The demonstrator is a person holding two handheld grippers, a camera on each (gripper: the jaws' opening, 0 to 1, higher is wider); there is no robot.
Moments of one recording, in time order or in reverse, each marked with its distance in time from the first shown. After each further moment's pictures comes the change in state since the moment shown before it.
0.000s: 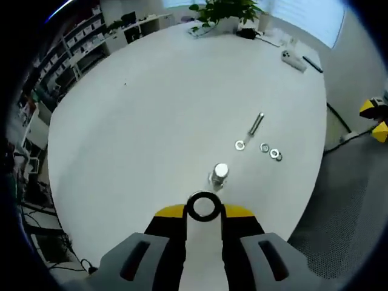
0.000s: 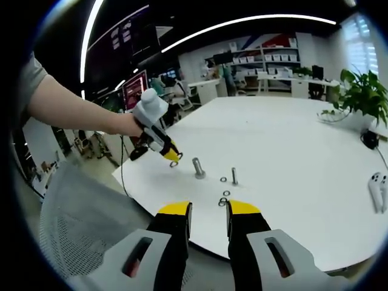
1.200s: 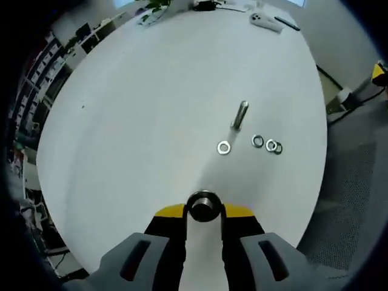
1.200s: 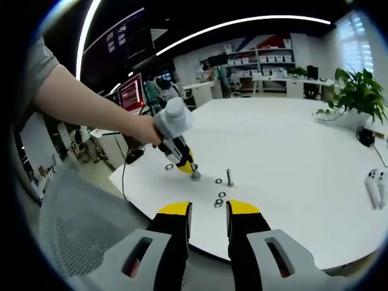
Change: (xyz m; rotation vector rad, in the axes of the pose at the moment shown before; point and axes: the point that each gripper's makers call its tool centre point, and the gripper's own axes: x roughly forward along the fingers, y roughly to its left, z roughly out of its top) left arm 0.054 -0.023 0.011 0.278 0.169 -0.046; right arm -0.002 -0.006 0.002 0.019 -0.013 -0.032
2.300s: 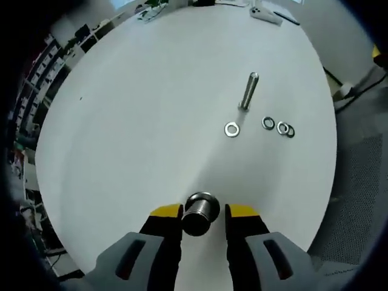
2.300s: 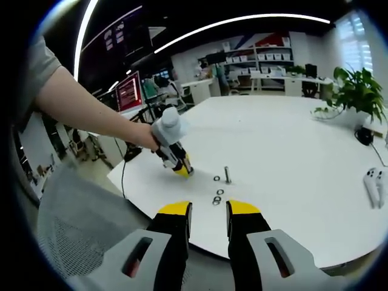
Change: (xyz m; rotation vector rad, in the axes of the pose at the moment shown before) left arm 0.015 0.011 -0.024 -0.013 -0.020 0.017; right arm 0.001 -0.001 -0.004 -0.005 0.022 -0.008
